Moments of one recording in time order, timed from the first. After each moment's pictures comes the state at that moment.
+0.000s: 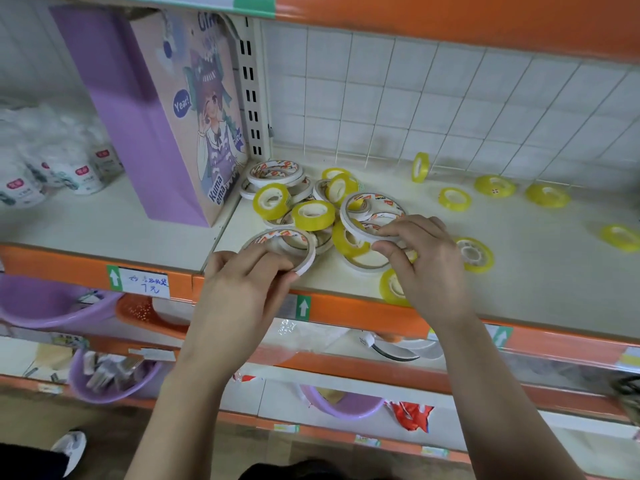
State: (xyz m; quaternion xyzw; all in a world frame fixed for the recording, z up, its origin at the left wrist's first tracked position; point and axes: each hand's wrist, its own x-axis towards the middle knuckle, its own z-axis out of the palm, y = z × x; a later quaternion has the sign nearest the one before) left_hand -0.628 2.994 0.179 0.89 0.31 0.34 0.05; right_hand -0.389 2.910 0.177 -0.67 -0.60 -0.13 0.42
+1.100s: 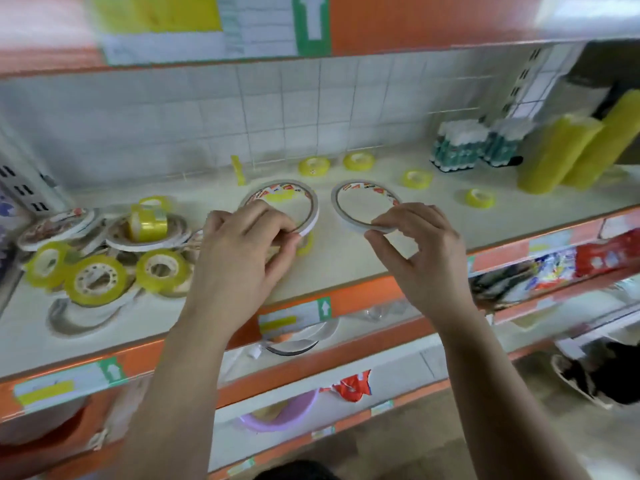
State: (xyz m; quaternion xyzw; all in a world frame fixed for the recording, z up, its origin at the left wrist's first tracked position) left_hand -0.435 2.921 0.229 0.92 0.07 0.37 0.07; right_hand -0.285 2.737 0.207 -0.75 -0.44 -0.25 0.42
